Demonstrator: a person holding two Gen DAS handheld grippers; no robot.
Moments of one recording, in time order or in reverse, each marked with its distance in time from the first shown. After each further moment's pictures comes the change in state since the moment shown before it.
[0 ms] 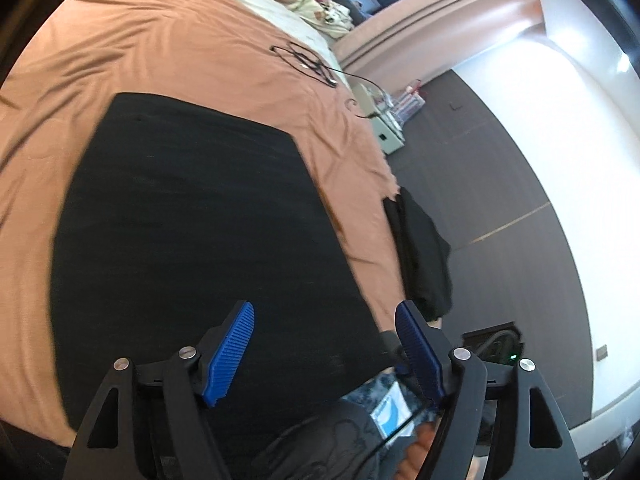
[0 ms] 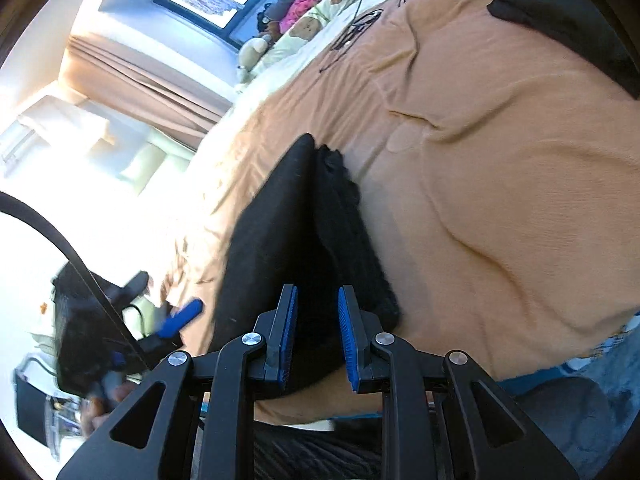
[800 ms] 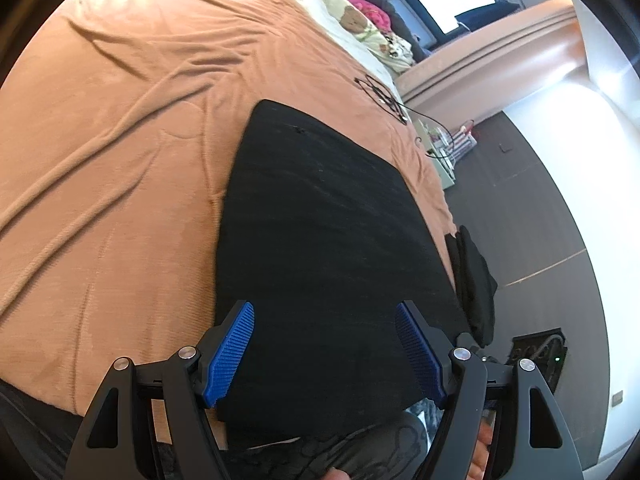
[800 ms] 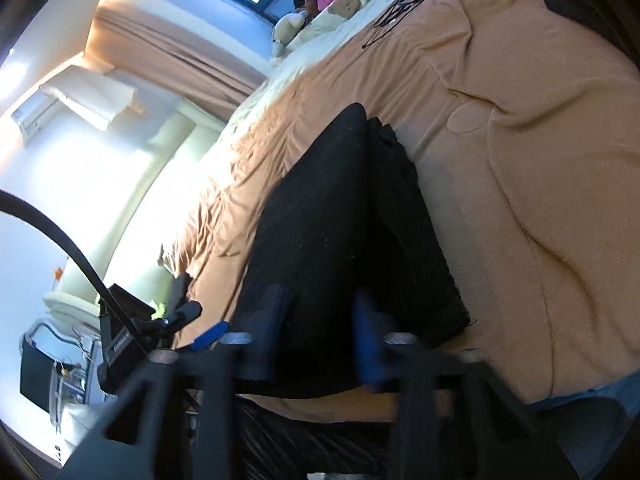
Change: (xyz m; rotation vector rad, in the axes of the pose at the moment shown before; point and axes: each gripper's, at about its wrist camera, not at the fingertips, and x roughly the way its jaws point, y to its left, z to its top) left arm -0.053 0.086 -0.022 -0.127 -0.104 0.138; right arm 0.061 -0.009 0.011 -0.111 0.084 0.036
